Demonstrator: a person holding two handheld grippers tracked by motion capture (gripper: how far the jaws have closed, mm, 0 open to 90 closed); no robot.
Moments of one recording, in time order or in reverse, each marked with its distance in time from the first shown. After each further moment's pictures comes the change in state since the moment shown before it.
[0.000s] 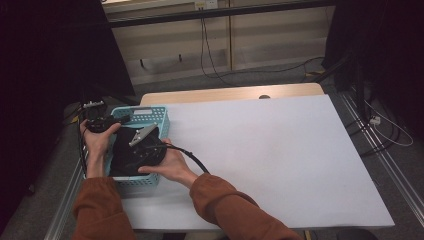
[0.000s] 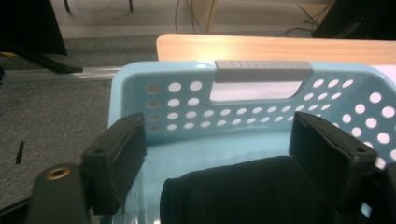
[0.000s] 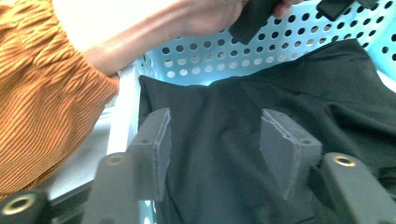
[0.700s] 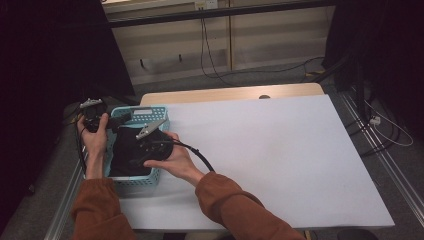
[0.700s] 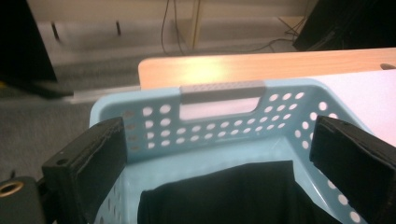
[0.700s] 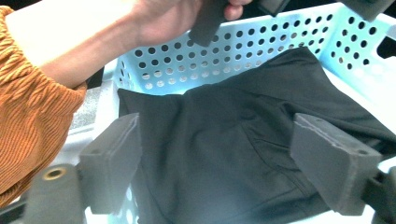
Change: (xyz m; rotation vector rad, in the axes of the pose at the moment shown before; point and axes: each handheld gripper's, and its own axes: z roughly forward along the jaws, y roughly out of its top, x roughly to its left) left arm -0.019 0.007 -0.021 -0.078 -0.040 0.076; right arm -0.007 0.000 -0.022 -0.044 -0.084 0.046
